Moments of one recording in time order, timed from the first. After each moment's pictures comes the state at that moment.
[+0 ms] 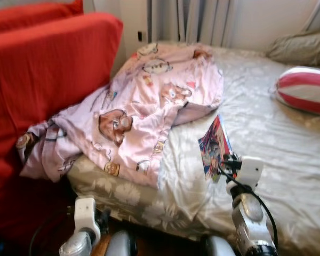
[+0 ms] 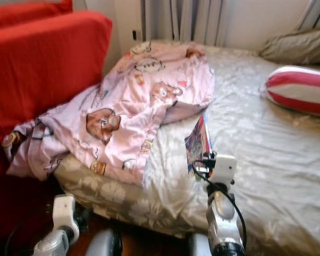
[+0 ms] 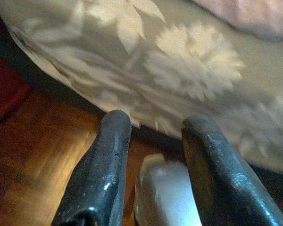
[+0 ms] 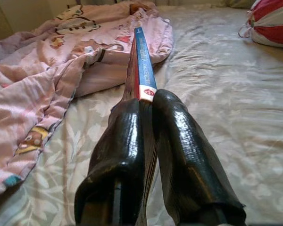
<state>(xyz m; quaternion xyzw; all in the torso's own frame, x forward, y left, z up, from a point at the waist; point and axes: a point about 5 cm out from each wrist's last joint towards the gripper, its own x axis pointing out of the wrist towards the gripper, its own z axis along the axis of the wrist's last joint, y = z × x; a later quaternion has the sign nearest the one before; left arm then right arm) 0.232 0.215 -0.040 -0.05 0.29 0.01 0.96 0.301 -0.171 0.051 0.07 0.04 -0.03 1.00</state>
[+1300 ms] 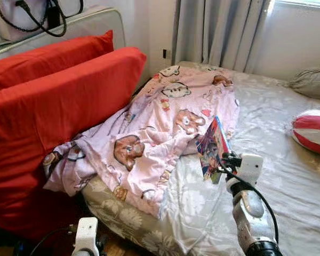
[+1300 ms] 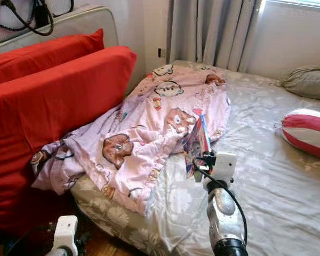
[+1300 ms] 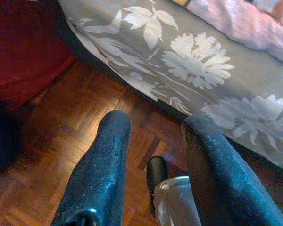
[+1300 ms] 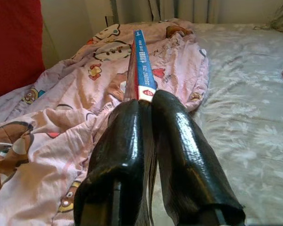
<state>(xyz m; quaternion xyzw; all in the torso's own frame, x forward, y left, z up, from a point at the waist) 0.201 0.217 -0.066 0.00 0.38 0.04 0.93 0.307 -0.170 0.054 0.09 0.05 -0.02 0.99</state>
